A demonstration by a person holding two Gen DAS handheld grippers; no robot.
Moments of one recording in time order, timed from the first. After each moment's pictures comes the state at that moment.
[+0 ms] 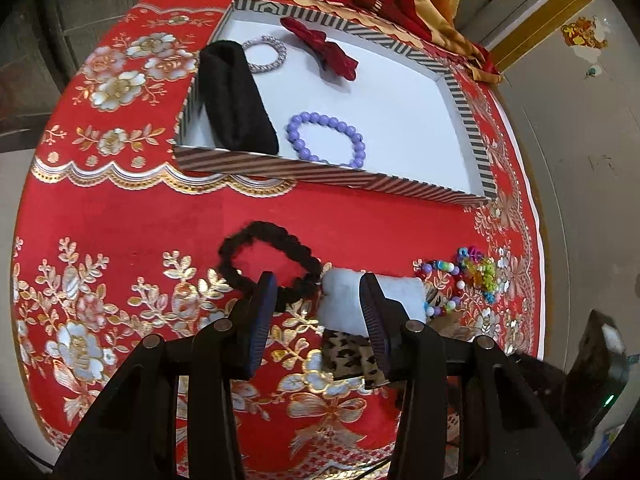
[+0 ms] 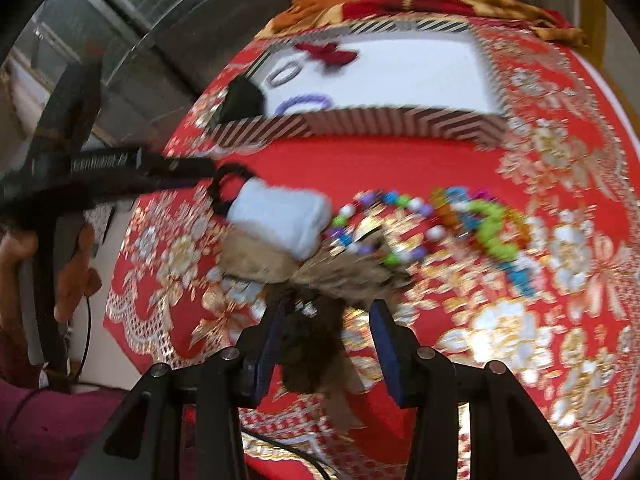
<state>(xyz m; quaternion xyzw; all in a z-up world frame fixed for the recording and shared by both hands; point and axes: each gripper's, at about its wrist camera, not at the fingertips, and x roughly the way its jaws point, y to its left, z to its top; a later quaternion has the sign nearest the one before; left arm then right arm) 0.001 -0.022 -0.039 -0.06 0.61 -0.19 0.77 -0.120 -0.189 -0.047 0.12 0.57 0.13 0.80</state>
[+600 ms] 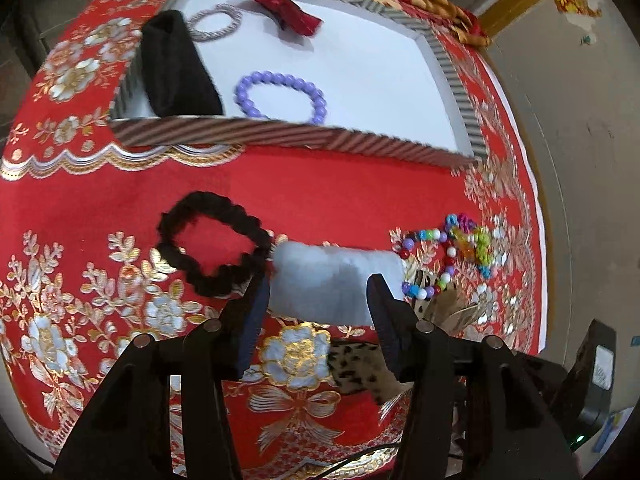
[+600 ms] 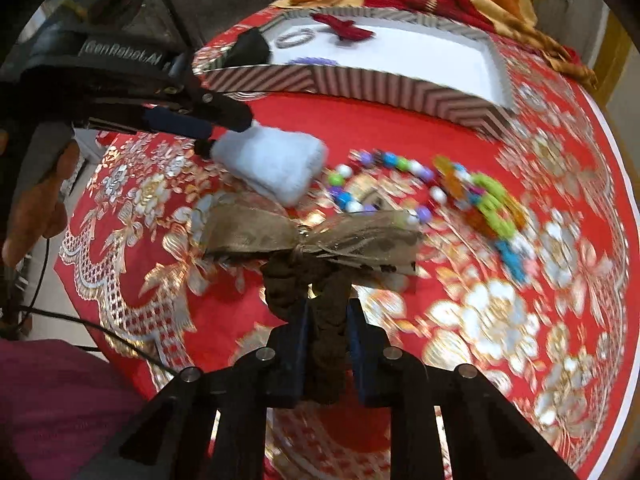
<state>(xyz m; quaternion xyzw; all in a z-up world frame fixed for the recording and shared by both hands) -0.009 -0.064 -0.058 -0.03 0.64 -0.21 0.74 -0.143 -0.184 -0.063 0.03 0.58 0.11 0.81</state>
